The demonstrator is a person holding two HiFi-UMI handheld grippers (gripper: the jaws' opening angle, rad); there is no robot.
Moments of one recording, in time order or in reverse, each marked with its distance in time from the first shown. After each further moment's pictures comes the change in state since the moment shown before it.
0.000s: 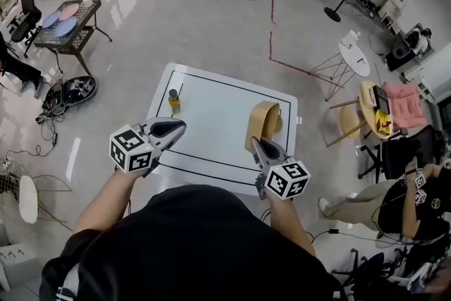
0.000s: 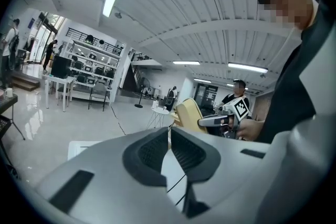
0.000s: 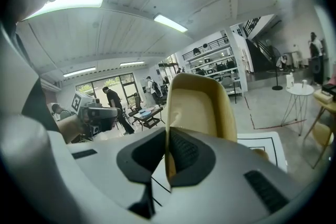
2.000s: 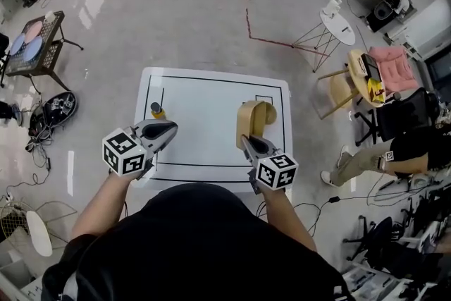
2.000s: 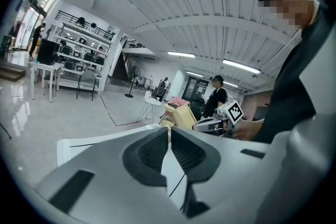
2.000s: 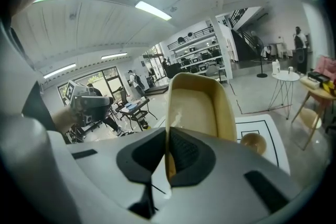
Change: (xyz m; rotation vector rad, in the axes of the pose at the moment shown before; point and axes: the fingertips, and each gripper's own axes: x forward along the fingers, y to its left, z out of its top) left arm 0.052 0.069 -0.011 -0.025 0.110 -0.140; right arm 0.061 -0.051 -0.041 0.105 0.108 -0.140
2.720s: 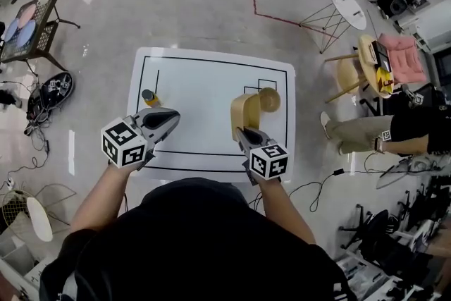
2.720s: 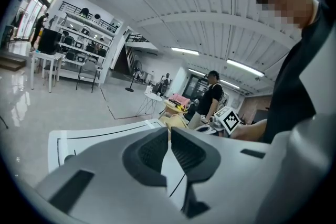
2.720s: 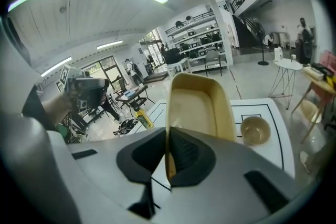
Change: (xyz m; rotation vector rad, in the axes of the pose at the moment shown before) left arm 0.046 0.015 -0.022 -0.064 0.041 -0.007; right arm 0.041 -0.040 -0.058 0.017 0.160 0.009
